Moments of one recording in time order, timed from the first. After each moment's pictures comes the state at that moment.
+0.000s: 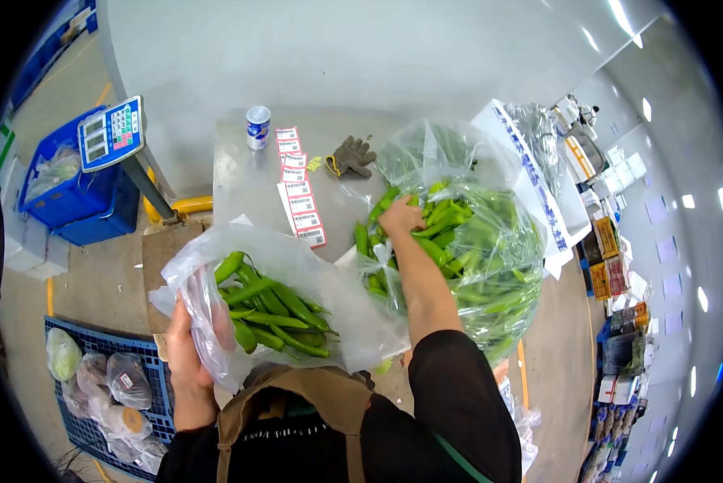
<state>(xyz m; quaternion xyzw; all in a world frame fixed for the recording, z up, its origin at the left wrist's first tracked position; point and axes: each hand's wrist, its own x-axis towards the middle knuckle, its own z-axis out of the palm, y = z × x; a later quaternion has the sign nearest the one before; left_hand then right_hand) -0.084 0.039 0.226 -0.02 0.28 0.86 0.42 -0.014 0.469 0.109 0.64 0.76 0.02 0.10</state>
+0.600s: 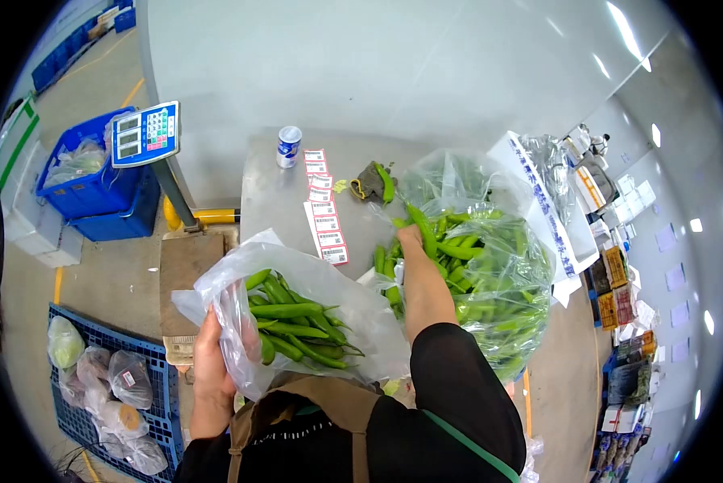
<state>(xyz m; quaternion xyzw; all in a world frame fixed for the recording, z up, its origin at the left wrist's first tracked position) -0.072 0.018 0.222 -0.01 0.29 0.87 0.41 -0.029 0.539 0.023 0.65 0.74 -0.15 -0.02</state>
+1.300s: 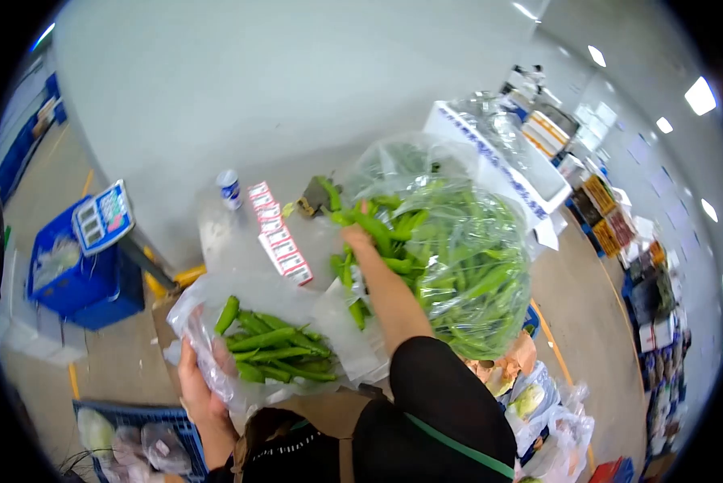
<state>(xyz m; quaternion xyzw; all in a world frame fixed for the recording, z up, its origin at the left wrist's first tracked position) -0.066 0.042 0.241 -0.08 0.31 0.85 0.41 -0.021 0.493 0.050 0.50 0.77 -0.26 -0.29</state>
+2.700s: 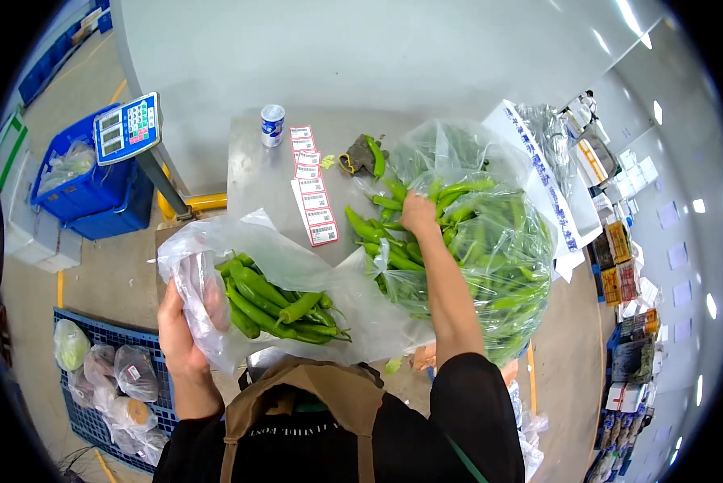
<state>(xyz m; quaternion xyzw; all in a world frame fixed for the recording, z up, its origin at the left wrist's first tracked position) -0.084 0.042 0.268 -0.11 0.29 0.88 0.36 0.016 0.481 0.135 0.40 0.91 0.05 0.10</state>
